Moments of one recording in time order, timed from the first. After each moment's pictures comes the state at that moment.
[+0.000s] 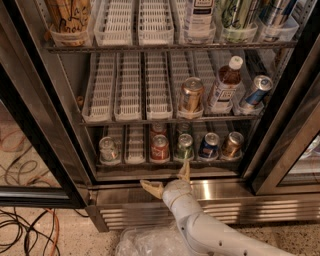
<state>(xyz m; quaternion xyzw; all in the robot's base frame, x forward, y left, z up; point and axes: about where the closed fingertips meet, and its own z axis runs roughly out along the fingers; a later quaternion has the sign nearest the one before) 0.564 -0.028 0.587 -0.19 0.75 0.06 0.63</state>
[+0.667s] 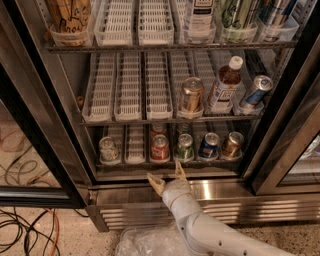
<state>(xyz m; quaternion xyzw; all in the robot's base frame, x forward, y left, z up) 0.564 -0.028 0.587 -0.19 0.75 0.06 0.63</state>
